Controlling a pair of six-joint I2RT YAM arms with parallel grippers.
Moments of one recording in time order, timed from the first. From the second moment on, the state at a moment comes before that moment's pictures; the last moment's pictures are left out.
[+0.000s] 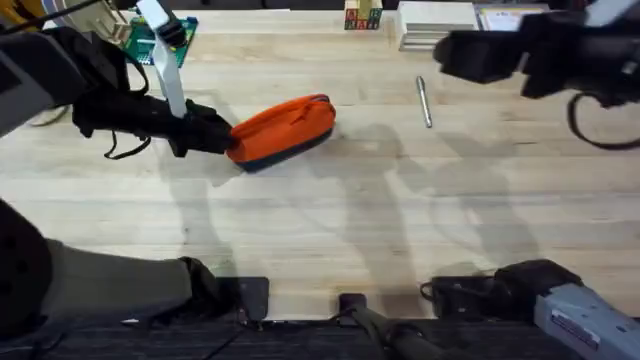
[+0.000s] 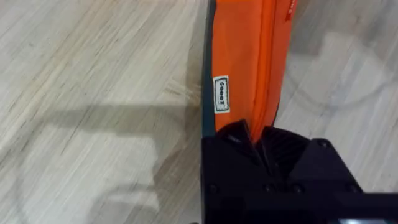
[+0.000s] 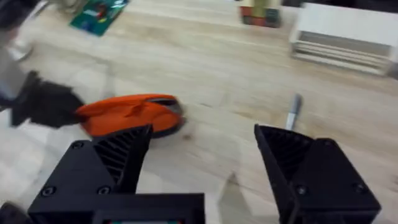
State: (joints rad) left arm 0.36 1.57 0.99 -0.98 0.77 1.24; right arm 0.17 0.91 1.03 -0.65 -0.32 0.11
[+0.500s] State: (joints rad) left arm 0.36 1.57 0.99 -0.97 0.77 1.24; right arm 0.52 1.19 1.08 -0.48 -0.27 0.20
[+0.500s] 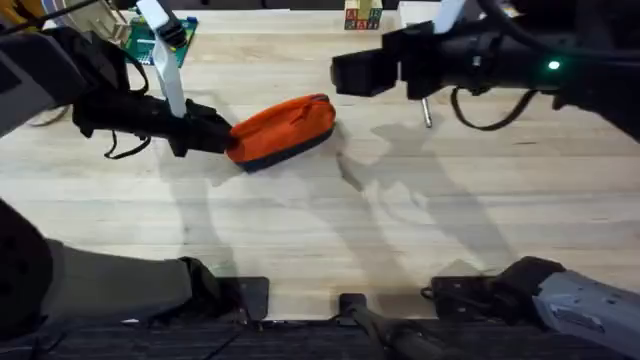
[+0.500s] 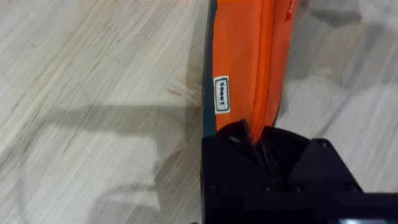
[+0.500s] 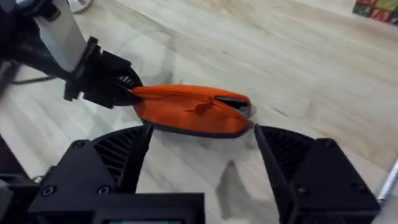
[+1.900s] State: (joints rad) left arm 0.36 1.57 0.99 -0.96 0.77 1.24; right arm 0.71 1.64 1.09 -0.20 -0.12 0.53
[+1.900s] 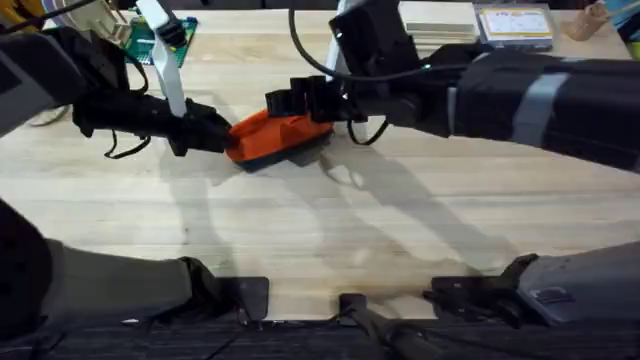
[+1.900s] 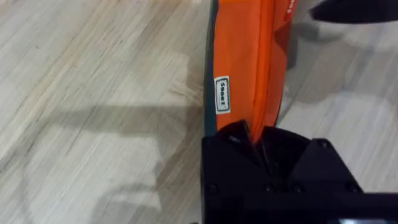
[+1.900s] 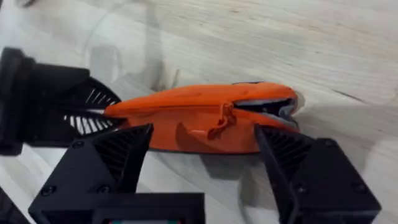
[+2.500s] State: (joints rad) left arm 0.36 1.57 0.99 -0.95 0.76 1.24; right arm 0.70 1.69 1.09 -0.17 -0.03 0.59
